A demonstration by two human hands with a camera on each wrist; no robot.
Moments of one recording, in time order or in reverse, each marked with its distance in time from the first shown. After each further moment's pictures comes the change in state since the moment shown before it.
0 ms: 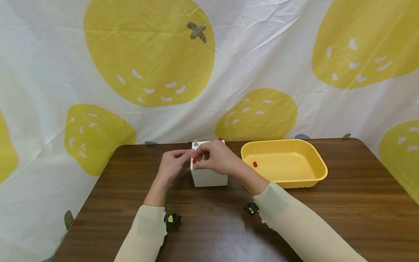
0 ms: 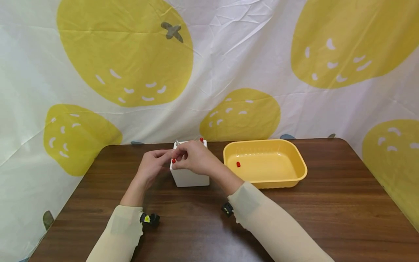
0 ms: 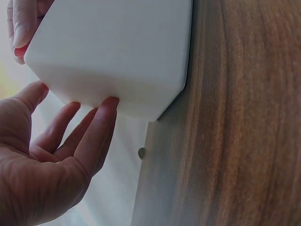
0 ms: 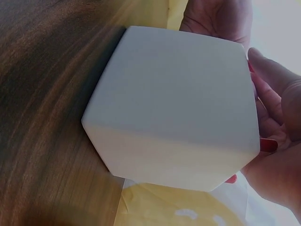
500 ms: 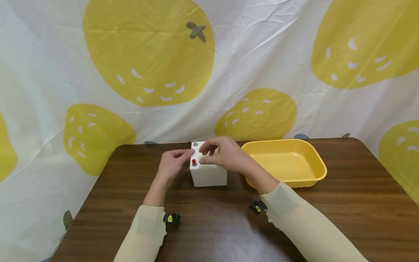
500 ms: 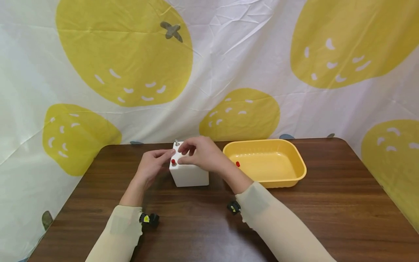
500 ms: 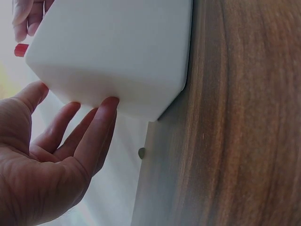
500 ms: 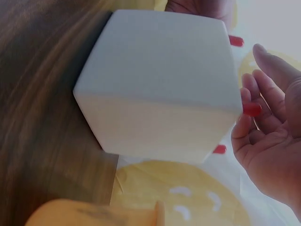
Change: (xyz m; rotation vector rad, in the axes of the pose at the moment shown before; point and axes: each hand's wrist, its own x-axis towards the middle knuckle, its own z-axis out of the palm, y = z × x) left_hand 0.000 0.002 0.002 -0.030 0.011 -0.024; right_hand -0.013 0.003 -0.022 0.052 0.048 0.032
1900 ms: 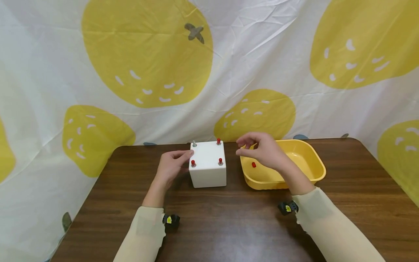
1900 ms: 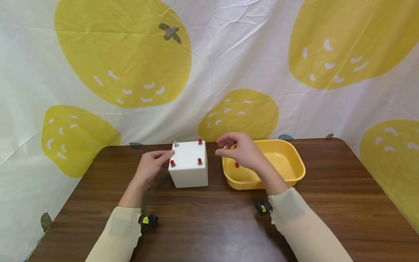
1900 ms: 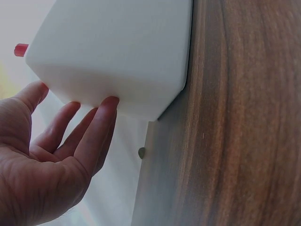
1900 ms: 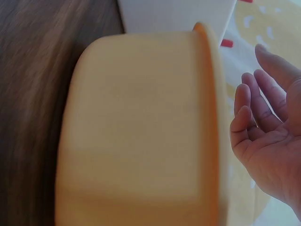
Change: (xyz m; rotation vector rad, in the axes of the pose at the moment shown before) left_hand 0.001 -0.001 0.001 0.014 0.018 -0.005; right_hand -0.053 0.058 -0.068 0.029 0.156 0.126
